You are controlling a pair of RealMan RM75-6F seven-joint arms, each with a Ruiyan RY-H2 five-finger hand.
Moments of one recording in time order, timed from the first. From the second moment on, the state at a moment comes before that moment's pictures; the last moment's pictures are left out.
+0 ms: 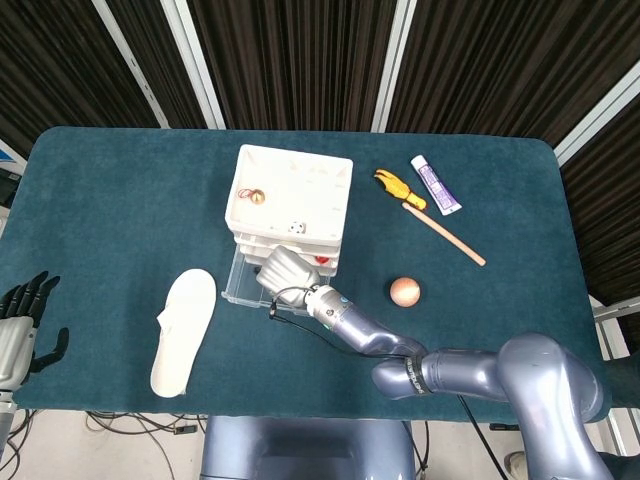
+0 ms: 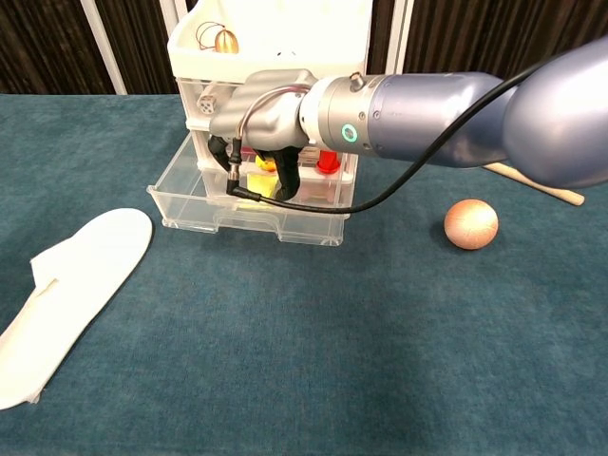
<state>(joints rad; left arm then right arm) -0.10 -1.10 -0.05 -1.73 1.38 1.41 0.03 1.29 -1.67 0.16 -1.35 -0.97 0.75 -0.81</state>
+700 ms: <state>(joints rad) -0.10 -1.09 -0.05 -1.74 1.37 1.40 0.04 1.34 -1.70 0.13 -1.28 -0.93 0.71 -0.87</state>
